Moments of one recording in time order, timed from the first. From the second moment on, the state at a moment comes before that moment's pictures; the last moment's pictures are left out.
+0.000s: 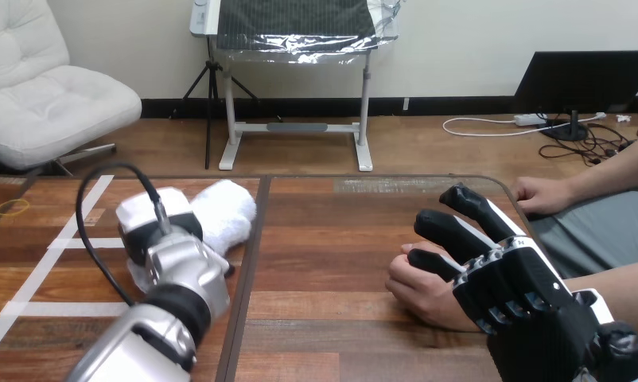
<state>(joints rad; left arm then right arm) -0.88 0.17 -0.51 1.22 0.71 0.57 0.04 0.74 -0.17 0.14 -0.54 0.36 -0.56 0.43</state>
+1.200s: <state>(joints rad) -0.89 0.18 -0.46 1.22 0.62 0.46 0.10 0.75 -0.17 0.14 -0.54 0.36 -0.58 0.41</state>
